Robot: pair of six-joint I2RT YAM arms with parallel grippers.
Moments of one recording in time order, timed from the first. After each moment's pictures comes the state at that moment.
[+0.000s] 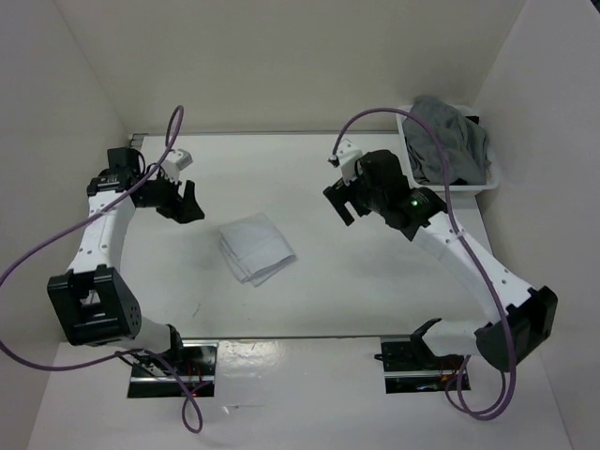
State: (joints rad) left arm 0.22 1.47 1.25 -0.85 0.72 0.55; right arm 0.57 1.31 1.29 -0.61 0.10 -0.27
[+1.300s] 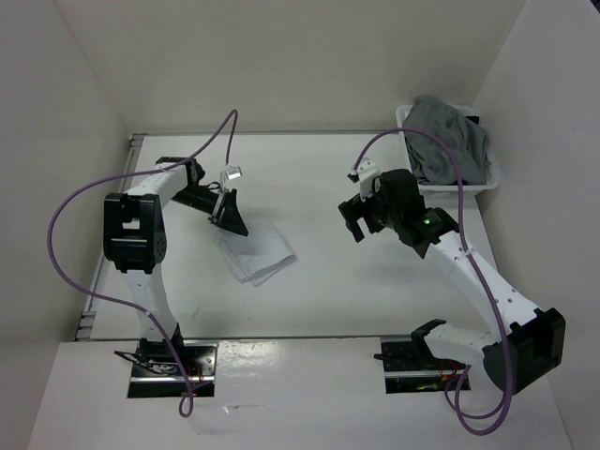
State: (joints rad) left arm -0.01 2.01 1.51 -1.23 1.10 0.67; right arm 0.45 1.14 1.02 -0.52 -0.05 -0.20
